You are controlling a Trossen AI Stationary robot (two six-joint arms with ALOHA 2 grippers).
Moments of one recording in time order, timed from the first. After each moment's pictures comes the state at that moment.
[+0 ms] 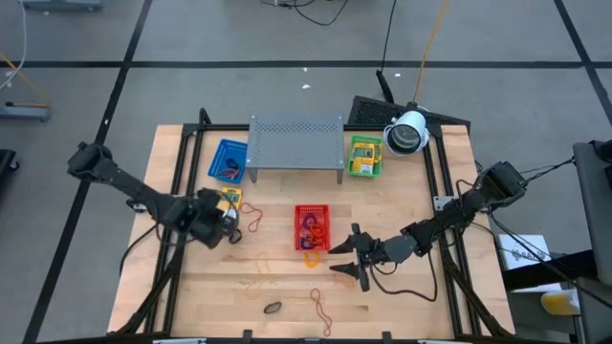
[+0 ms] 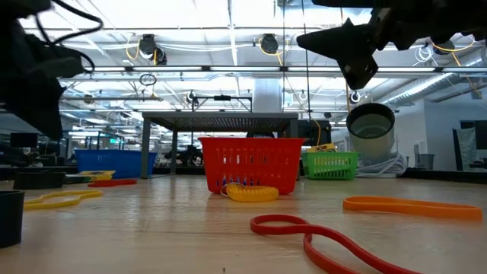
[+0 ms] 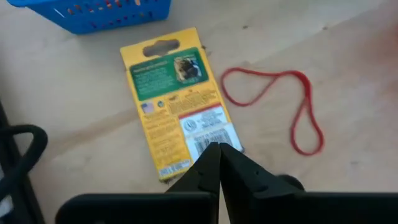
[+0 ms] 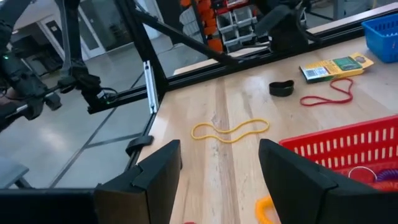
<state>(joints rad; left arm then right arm) -0.48 1.03 0.57 -1.02 -0.49 -1.57 0.52 1.57 0.58 0.83 0.37 0.43</state>
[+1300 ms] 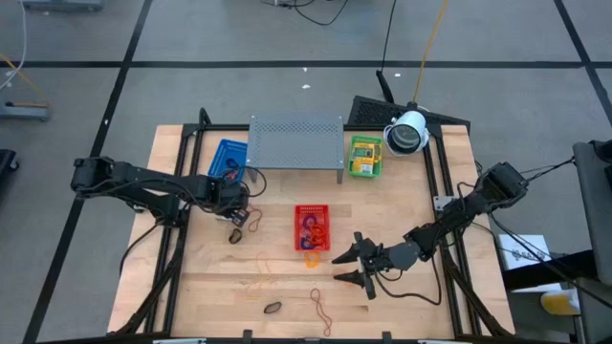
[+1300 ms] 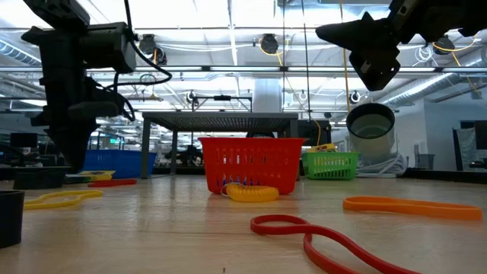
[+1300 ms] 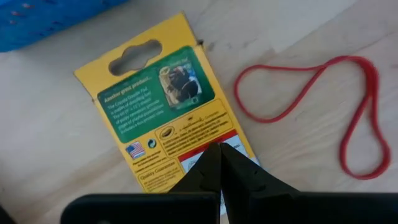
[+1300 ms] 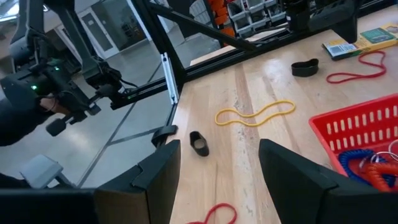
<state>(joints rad) 0.04 1.22 0.57 -0.79 -0.14 -0.91 0.59 1.57 0.58 0.82 0.37 0.54</state>
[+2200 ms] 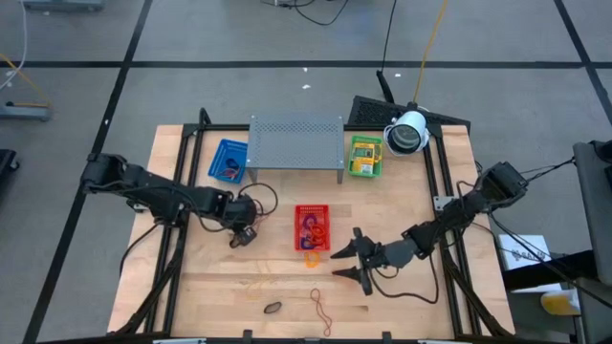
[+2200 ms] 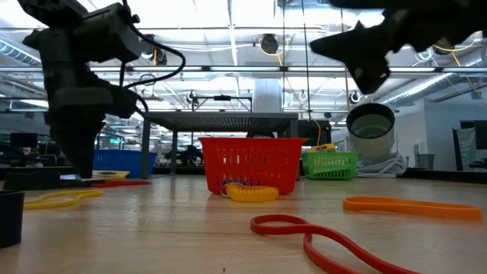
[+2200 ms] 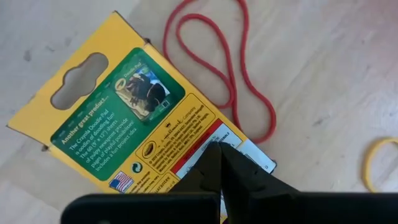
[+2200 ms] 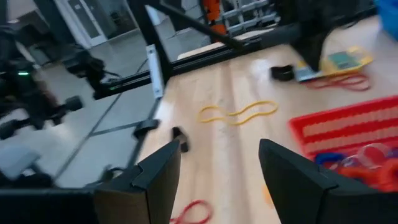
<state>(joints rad) -0.13 1.36 0.58 -0.56 0.02 -0.82 0.56 1.57 0.58 0.78 0.37 0.47</state>
